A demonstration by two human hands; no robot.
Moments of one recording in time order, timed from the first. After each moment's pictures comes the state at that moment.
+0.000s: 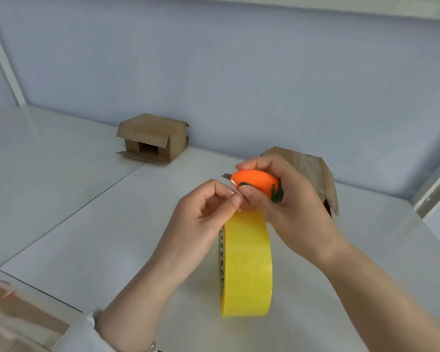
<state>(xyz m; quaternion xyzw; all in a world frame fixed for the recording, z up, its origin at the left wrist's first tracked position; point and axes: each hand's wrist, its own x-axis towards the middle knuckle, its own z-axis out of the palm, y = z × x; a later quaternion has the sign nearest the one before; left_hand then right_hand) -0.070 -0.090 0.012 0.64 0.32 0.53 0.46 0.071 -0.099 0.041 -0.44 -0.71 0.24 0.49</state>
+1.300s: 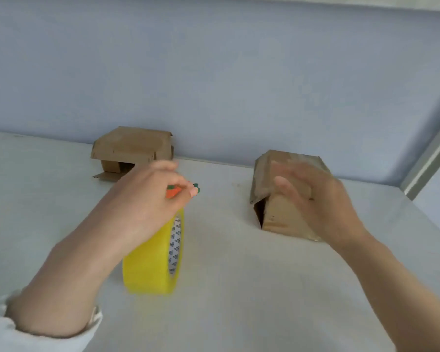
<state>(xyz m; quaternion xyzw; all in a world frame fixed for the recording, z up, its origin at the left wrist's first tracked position) -0.157 0.005 0.053 0.83 0.49 0.26 0.10 0.083 -0.042 0.028 -0.64 -0.64 0.02 0.42</state>
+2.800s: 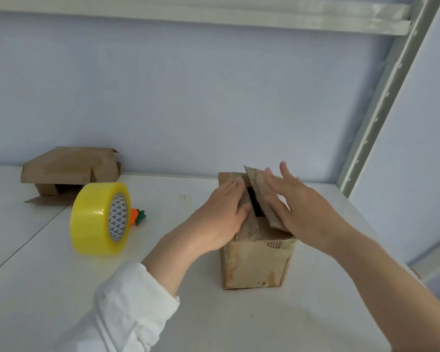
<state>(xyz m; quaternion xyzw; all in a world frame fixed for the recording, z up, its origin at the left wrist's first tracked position) 0.031 -0.010 0.022 0.90 0.31 0.16 0.25 0.166 -0.100 0.052 -0.73 -0.65 0.07 0.19</state>
